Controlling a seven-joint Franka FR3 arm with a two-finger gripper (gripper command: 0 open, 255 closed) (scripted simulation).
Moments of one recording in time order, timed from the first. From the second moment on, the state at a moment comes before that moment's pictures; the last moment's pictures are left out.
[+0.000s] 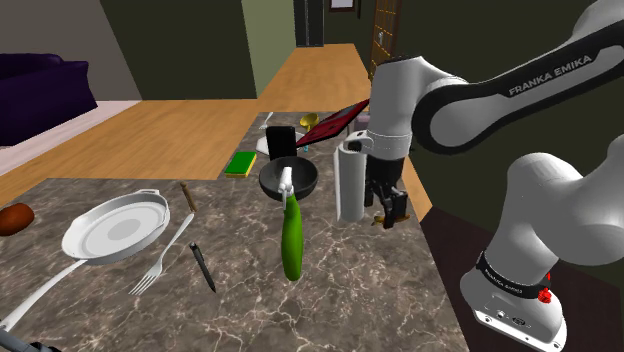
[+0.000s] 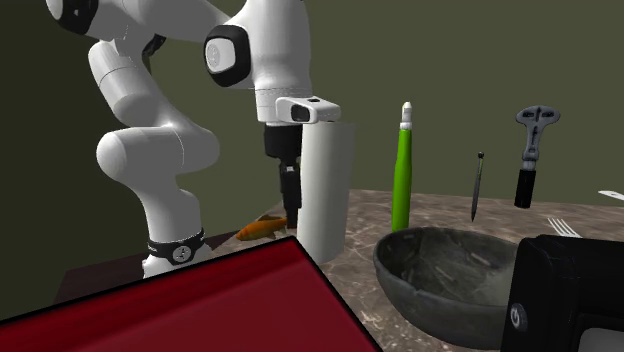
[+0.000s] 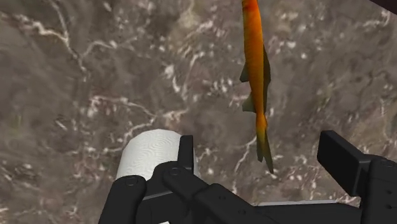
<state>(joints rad) 0.47 -0.68 -0.03 -2.80 0.11 2.10 -0.69</state>
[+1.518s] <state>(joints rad) 0.50 -0.69 -0.05 -2.70 0.09 1.92 -0.65</state>
